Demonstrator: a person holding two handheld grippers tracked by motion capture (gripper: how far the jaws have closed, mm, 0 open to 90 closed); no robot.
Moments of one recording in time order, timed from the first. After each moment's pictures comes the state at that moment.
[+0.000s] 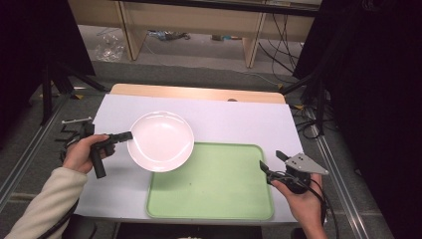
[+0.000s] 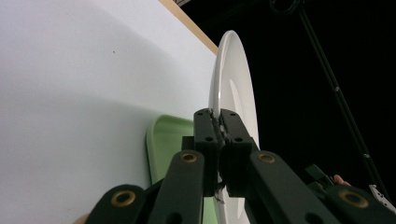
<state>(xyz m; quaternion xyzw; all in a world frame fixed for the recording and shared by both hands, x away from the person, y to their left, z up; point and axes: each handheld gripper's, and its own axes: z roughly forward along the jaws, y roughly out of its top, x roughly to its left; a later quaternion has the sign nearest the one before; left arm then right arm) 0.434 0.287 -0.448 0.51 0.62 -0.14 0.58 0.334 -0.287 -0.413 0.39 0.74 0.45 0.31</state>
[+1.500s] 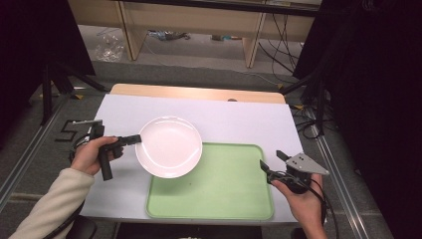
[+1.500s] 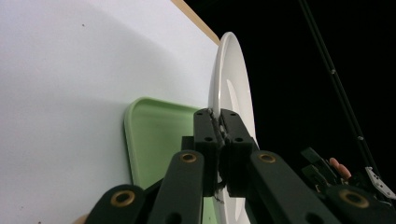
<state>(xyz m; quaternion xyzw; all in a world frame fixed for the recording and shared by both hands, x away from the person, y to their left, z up) 0.433 0.264 -0.449 0.53 0.60 -0.16 0.57 0.333 -0.288 -0.411 0.40 0.74 0.45 0.30</state>
